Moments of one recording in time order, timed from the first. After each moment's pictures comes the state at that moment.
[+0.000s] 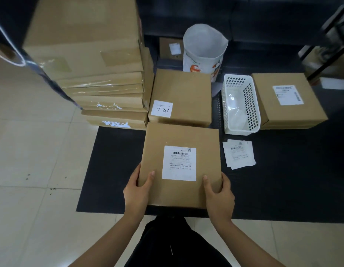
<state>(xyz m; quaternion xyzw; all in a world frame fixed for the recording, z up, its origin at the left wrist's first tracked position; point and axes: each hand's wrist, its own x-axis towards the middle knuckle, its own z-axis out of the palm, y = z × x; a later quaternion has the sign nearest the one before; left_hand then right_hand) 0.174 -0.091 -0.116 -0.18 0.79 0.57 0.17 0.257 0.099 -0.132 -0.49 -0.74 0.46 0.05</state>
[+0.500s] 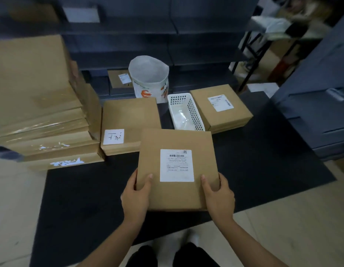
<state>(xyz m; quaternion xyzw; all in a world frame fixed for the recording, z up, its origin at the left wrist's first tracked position) 0.172 0.009 -0.080 -0.06 0.77 0.60 0.20 0.292 0.177 -0.082 -0.55 -0.72 0.41 0.13</state>
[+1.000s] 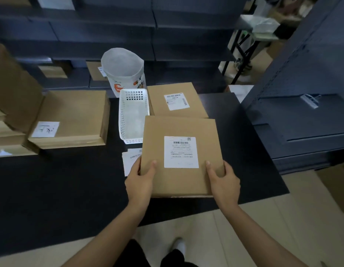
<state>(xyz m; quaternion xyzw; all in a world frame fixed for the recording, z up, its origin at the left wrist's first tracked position) 0.280 0.251 -0.072 -0.09 0.75 0.62 0.20 0.393 0.425 -0.062 -0.53 -0.74 0.40 0.14</state>
